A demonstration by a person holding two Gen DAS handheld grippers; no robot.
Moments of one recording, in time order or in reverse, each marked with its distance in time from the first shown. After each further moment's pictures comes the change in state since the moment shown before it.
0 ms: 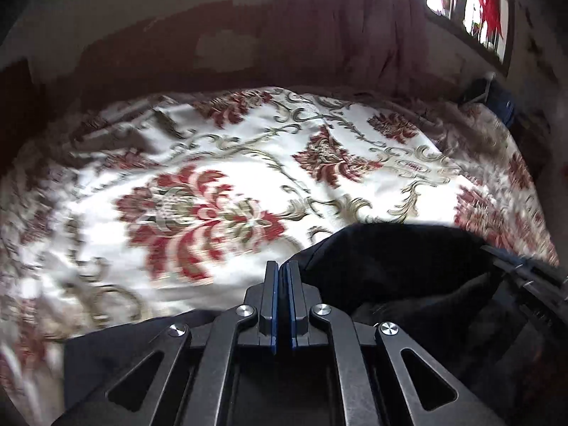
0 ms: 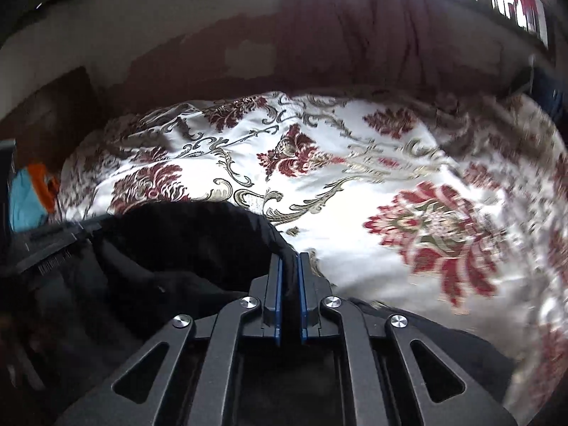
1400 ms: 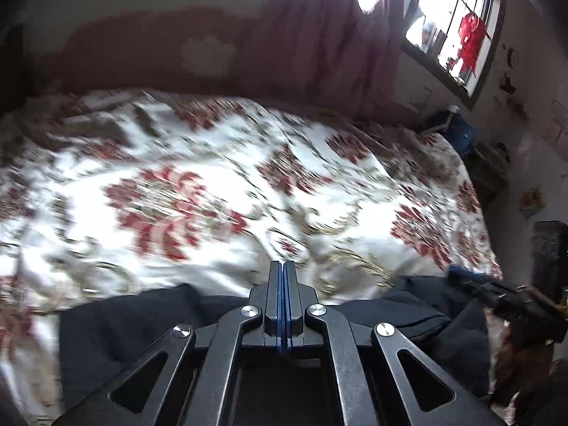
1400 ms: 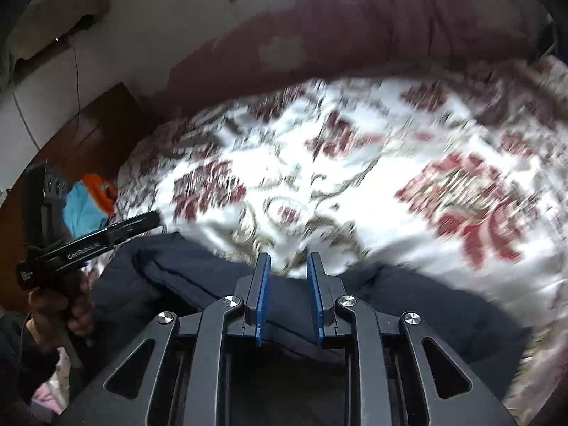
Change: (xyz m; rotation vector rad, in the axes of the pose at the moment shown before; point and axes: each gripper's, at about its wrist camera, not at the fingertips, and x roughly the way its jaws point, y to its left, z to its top) left arm -0.028 0.015 -0.001 -0.094 -0.001 -0.271; right arm -0.005 -0.012 -0.013 0.082 0.112 0.300
